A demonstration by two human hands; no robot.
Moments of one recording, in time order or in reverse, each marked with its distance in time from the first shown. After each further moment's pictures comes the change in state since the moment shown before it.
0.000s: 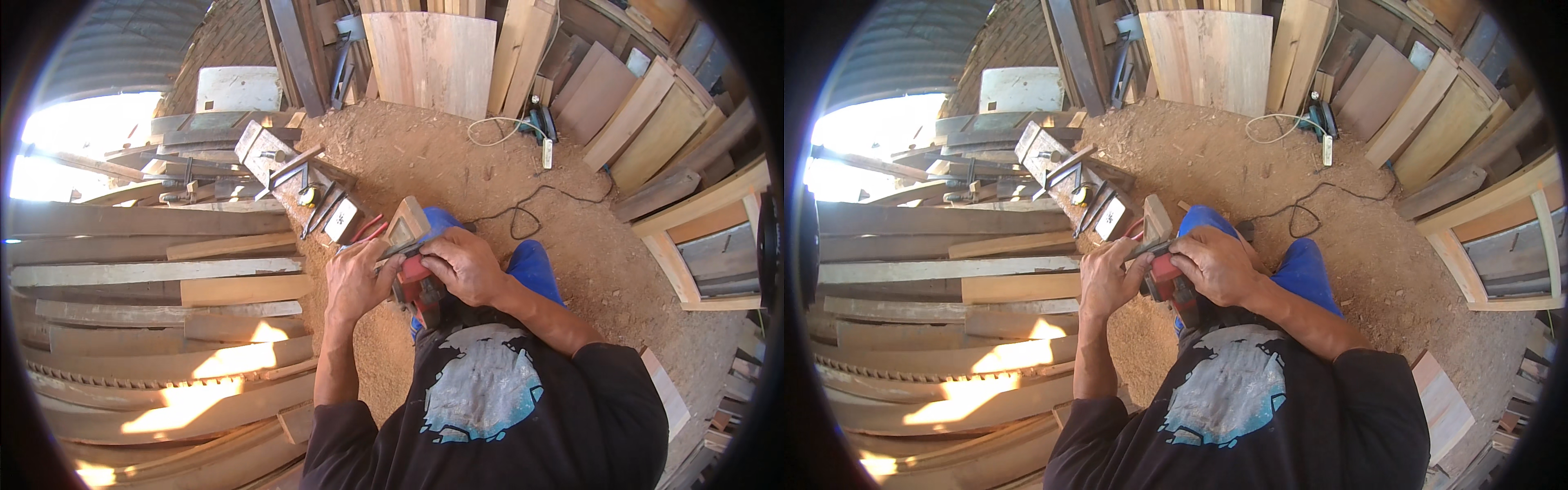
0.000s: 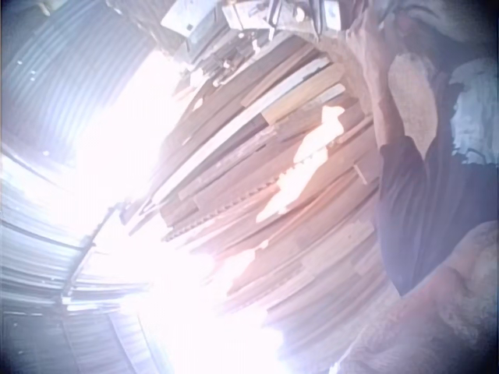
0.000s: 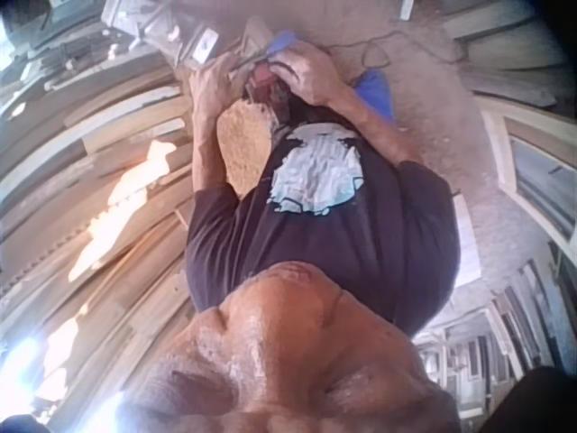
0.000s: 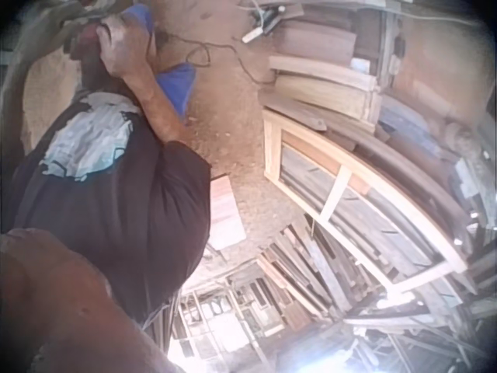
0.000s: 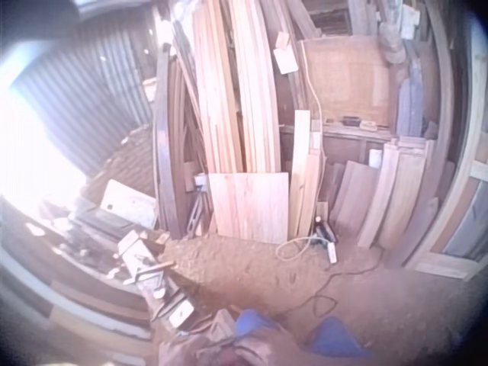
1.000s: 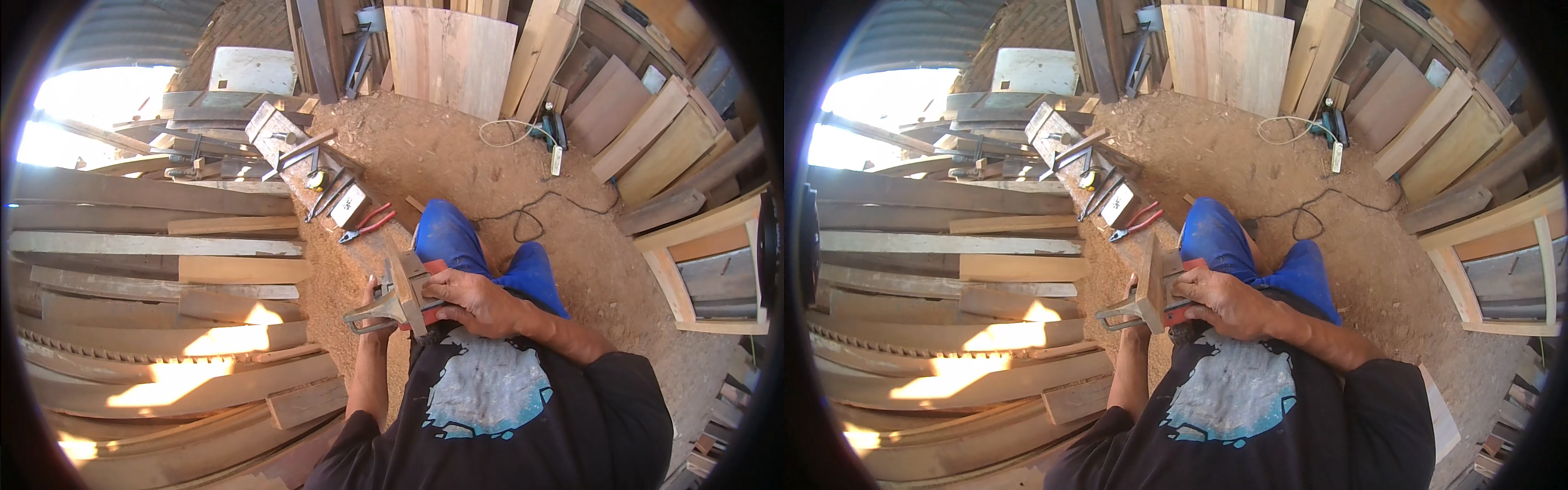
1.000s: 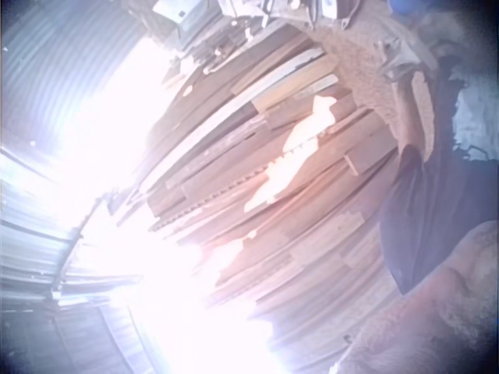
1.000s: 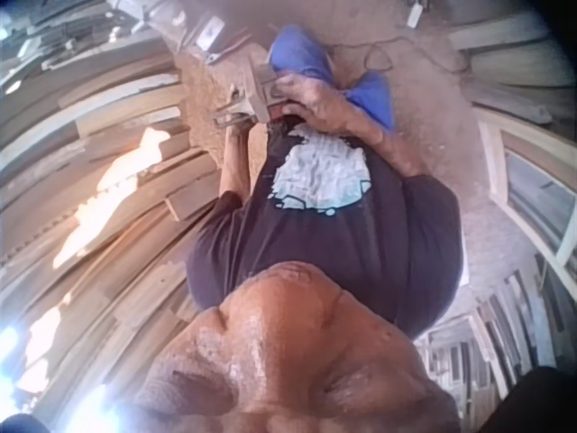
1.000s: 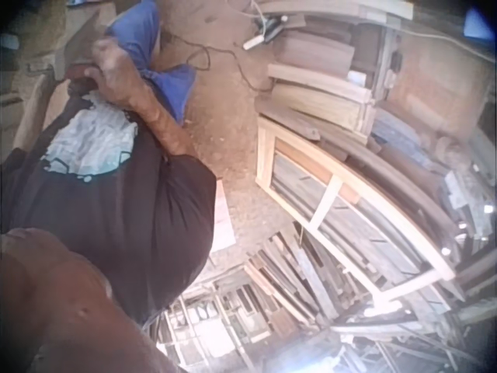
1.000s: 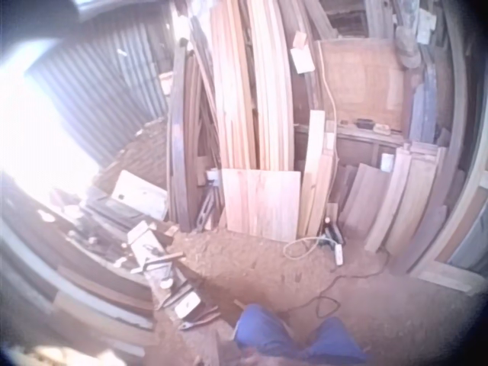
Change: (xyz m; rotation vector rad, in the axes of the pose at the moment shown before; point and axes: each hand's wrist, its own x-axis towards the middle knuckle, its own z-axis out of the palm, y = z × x) left_hand -0.133 -0.082 0.168 -2.066 0.199 -0.930; right_hand -0.036 -0.033 -0.014 0.356 -0.480 -0.009
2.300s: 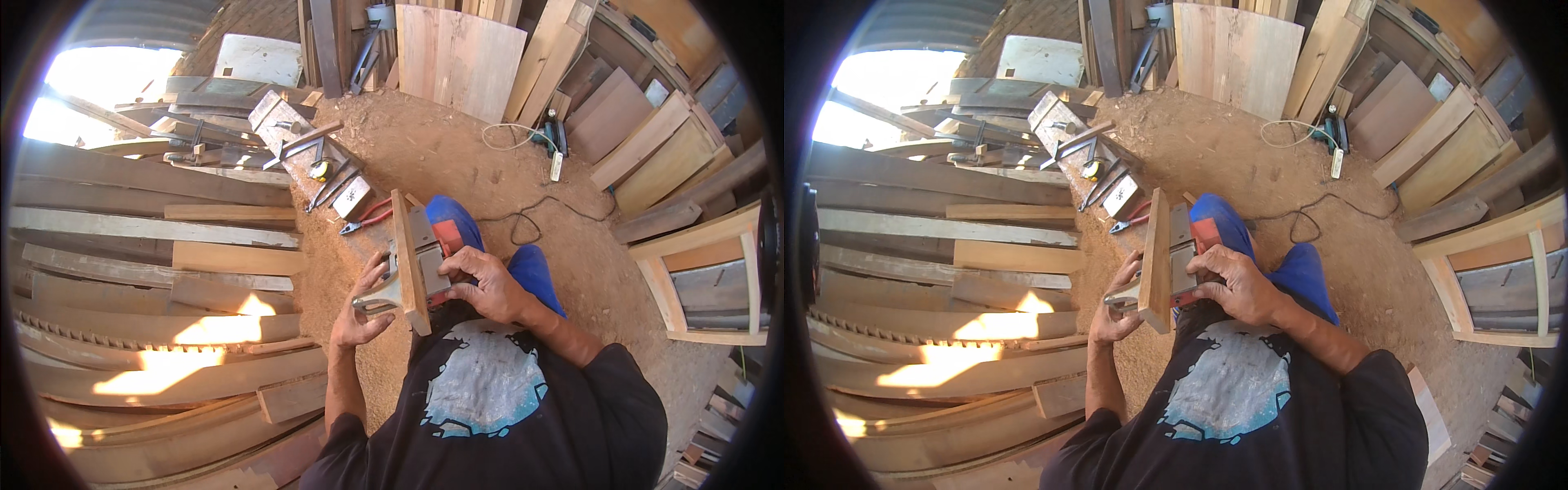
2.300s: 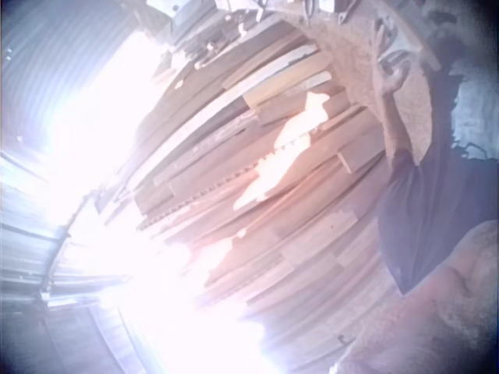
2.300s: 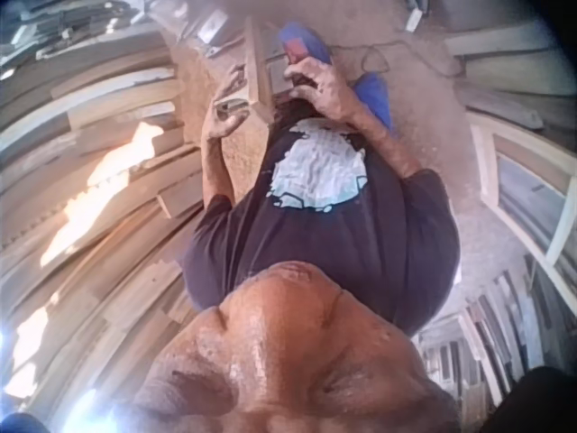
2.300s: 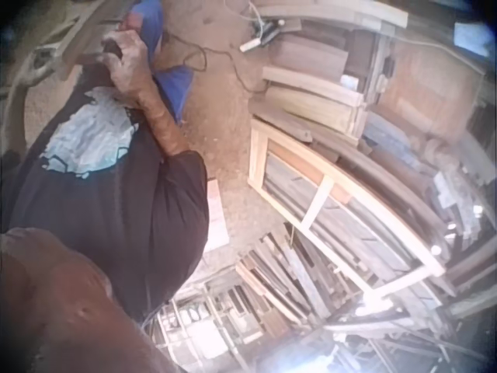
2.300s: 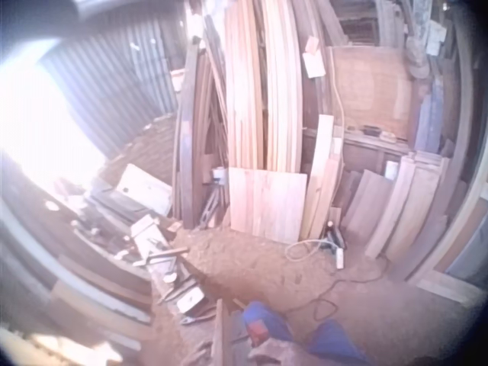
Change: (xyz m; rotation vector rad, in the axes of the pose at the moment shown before) left_hand -0.066 0.066 0.052 1.092 -0.490 0.597; right_hand -0.001 0.008 0.007 0.203 0.237 0.131
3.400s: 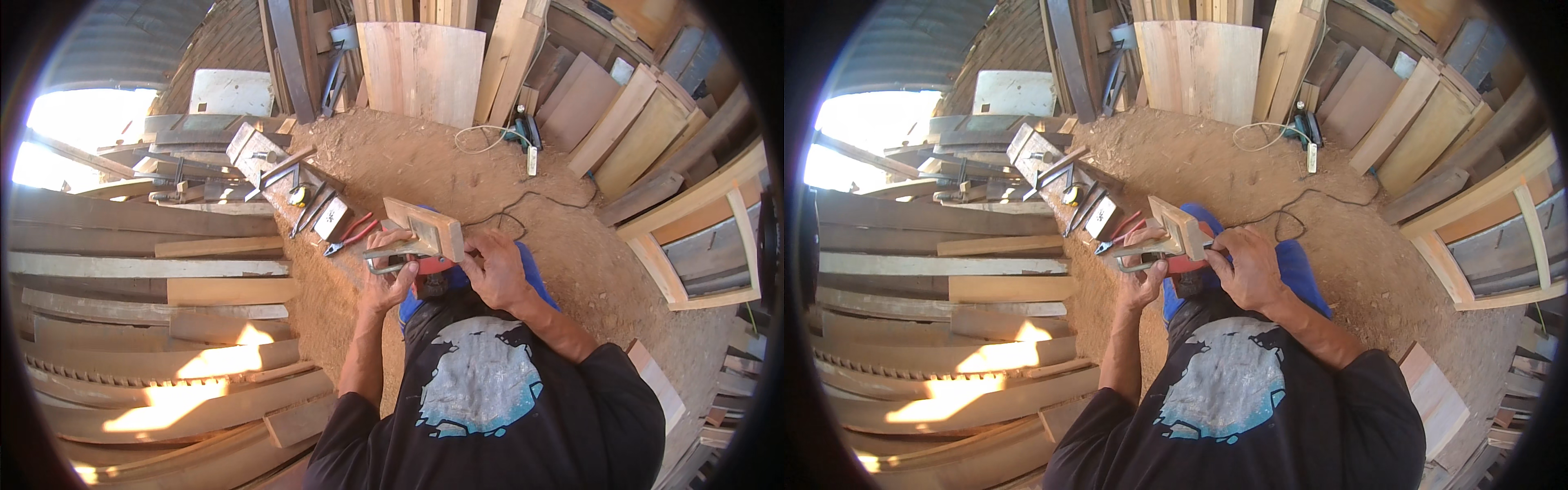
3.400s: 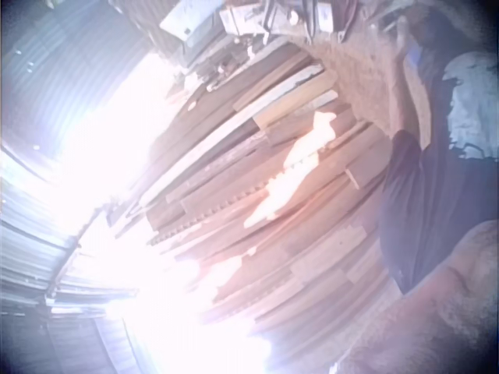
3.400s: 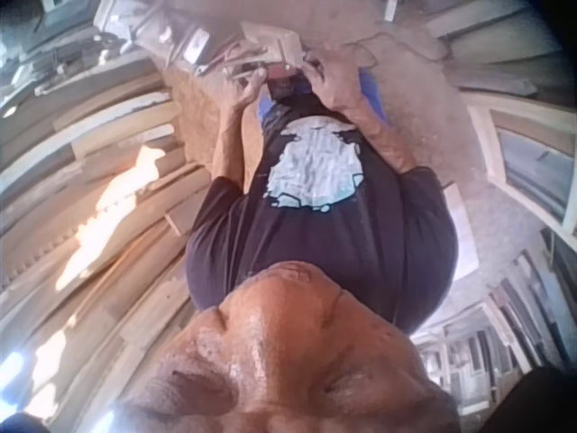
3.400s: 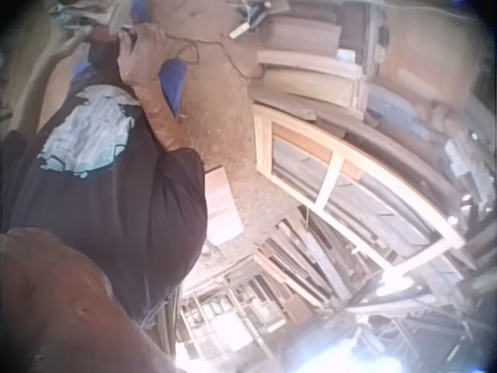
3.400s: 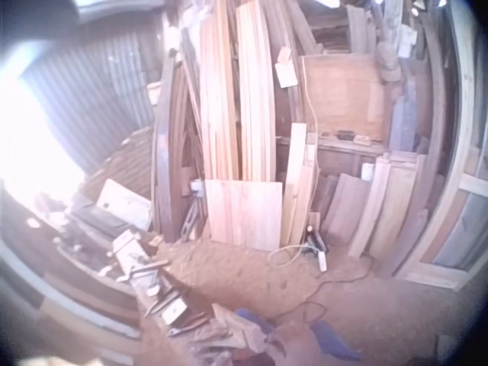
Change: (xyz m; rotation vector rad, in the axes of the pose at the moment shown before) left_hand 0.105 -0.010 0.059 0.404 0.140 0.331; right_hand -0.012 0.001 -0.025 -0.721 0.504 -0.118
